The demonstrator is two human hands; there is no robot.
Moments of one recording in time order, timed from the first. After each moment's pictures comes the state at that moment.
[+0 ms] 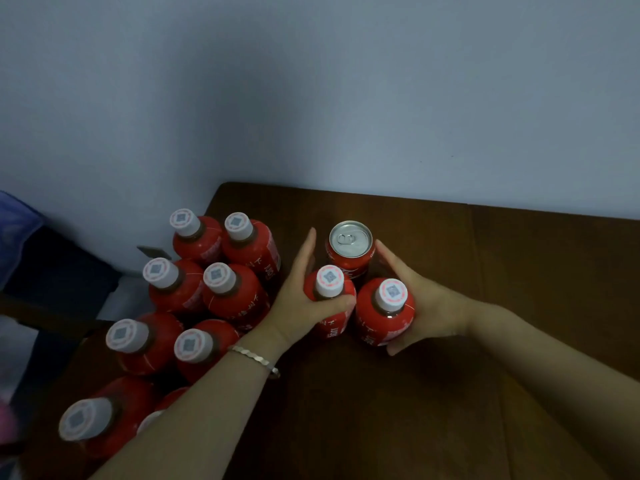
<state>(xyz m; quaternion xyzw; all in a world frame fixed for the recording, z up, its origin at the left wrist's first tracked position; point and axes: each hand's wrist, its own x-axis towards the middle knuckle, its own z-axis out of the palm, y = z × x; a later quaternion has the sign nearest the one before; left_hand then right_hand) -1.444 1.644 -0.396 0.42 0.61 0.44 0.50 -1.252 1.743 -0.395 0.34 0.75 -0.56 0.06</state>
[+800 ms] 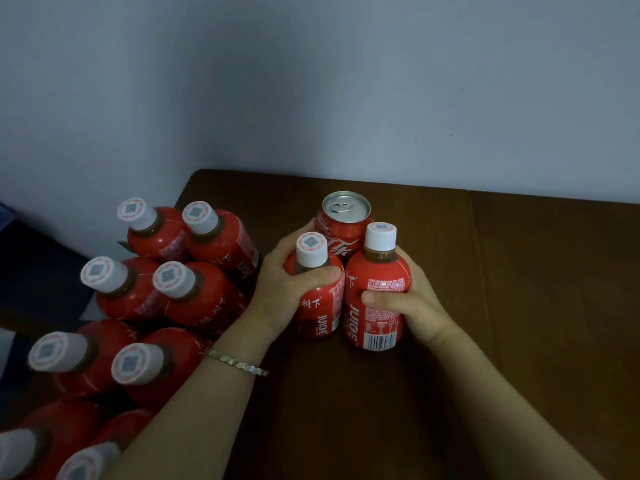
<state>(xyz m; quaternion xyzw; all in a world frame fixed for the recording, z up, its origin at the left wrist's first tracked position) -1.437 1.670 -0.403 0.34 0.62 0.49 0.50 -1.266 1.730 -0.431 0.36 0.53 -0.73 -0.26</state>
